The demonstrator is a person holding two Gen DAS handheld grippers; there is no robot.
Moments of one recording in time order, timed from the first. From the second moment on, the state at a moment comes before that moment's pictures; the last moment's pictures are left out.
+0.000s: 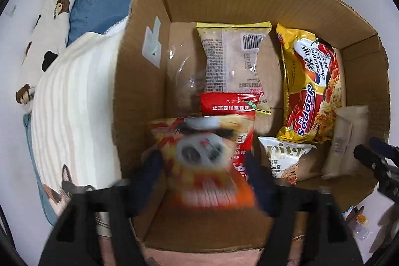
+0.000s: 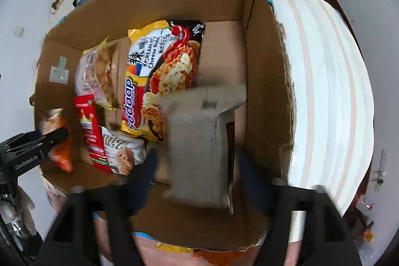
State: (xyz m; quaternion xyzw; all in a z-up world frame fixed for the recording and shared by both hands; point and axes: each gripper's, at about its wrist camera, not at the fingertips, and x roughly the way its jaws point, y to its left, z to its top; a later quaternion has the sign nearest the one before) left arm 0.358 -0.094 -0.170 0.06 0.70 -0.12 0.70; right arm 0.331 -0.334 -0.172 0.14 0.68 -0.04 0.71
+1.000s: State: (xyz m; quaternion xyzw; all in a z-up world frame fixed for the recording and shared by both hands) left arm 0.262 -0.085 -0.059 0.04 0.51 -0.10 0.86; right arm 0.252 -0.267 -0.093 0.07 0.56 -0.05 0.82
